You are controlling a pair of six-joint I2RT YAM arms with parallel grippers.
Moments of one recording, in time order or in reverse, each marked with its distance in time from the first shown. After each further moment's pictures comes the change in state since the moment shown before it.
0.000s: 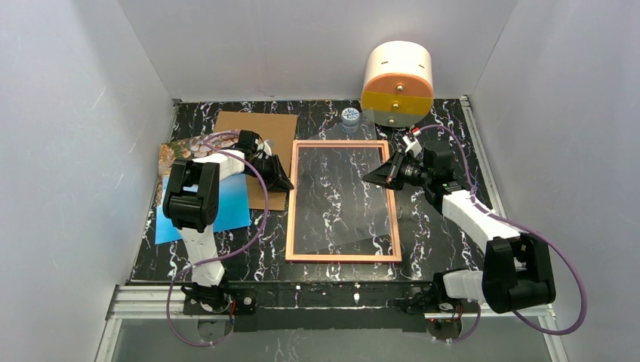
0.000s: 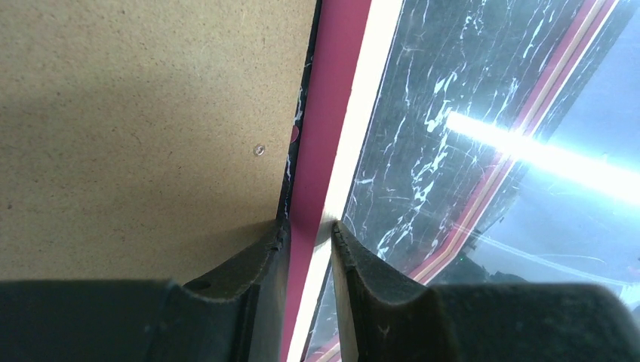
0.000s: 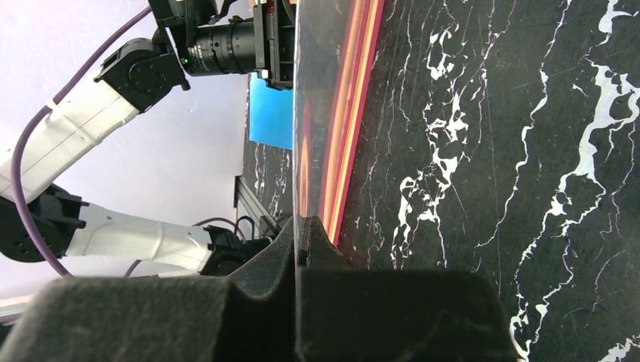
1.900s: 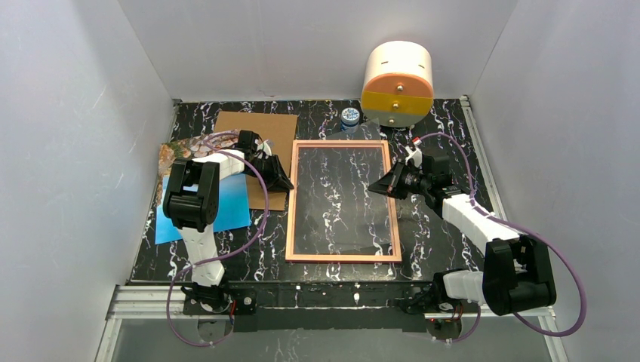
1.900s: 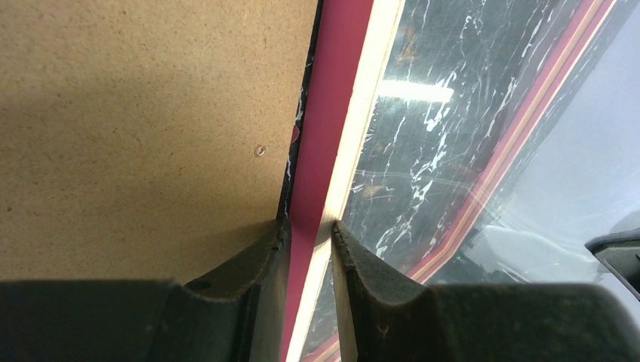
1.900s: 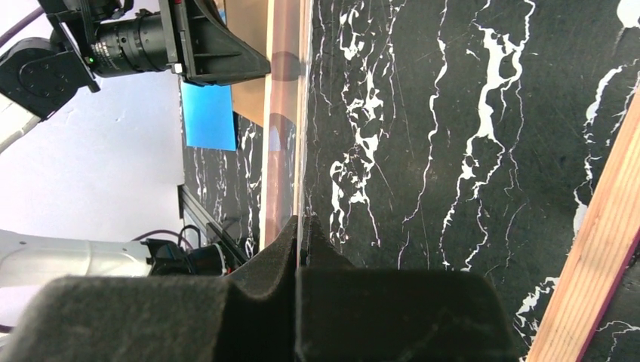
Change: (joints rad) left arm 0.003 0.006 0.003 -0.003 0.007 0.001; right arm 0.000 -0.011 -0.048 -0.112 0.111 -0.126
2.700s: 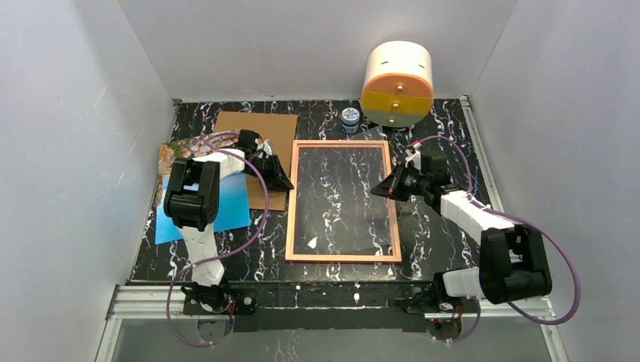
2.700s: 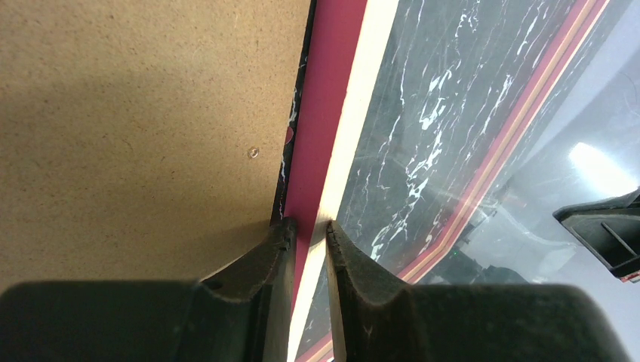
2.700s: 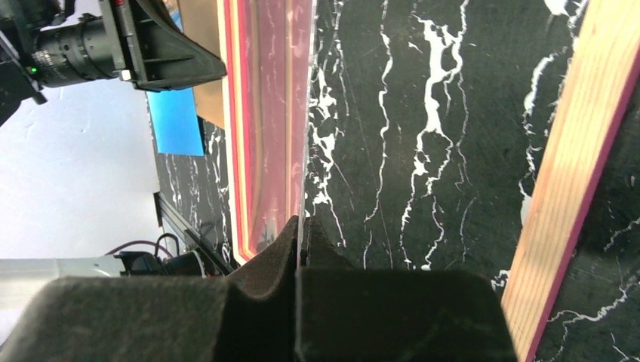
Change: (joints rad) left arm 0.001 0.011 0.014 -0.014 0.016 0.002; right arm -0.016 0.064 0.002 -0.044 0.049 -0.050
